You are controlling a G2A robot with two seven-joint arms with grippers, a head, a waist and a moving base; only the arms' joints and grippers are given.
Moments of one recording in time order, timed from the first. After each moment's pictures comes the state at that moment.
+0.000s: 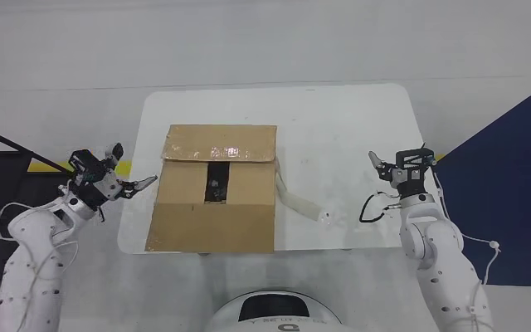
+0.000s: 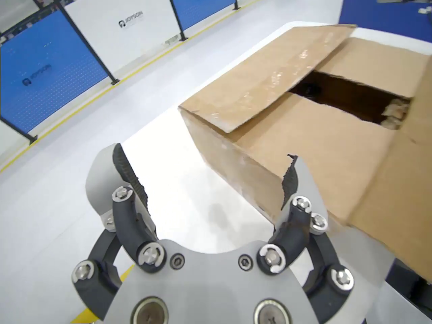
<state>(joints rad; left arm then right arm) 1.60 -1.04 -1.85 -1.53 1.47 -0.88 0.25 -1.73 -1.15 1.60 -1.80 -1.33 0.00 0.00</state>
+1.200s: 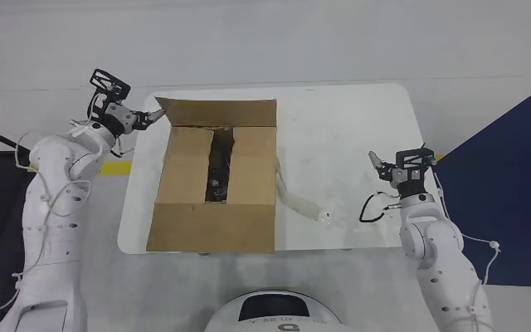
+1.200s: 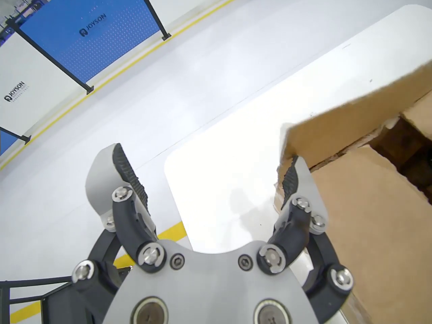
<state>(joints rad) 1.12 -1.06 -1.56 -1.40 1.32 -0.56 -0.33 -1.73 -1.15 1.60 -1.80 -1.33 0.00 0.00</state>
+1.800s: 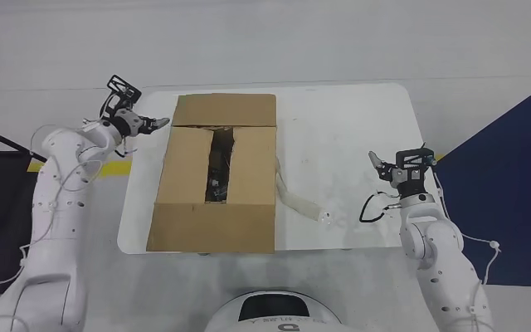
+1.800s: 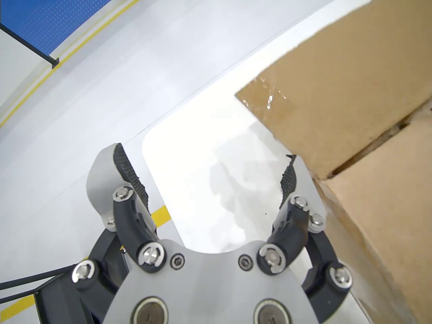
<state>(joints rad) 1.02 -1.04 -1.52 -1.17 1.37 -0.69 -0.26 -1.73 -1.15 1.60 -1.80 -1.33 0.00 0.00</state>
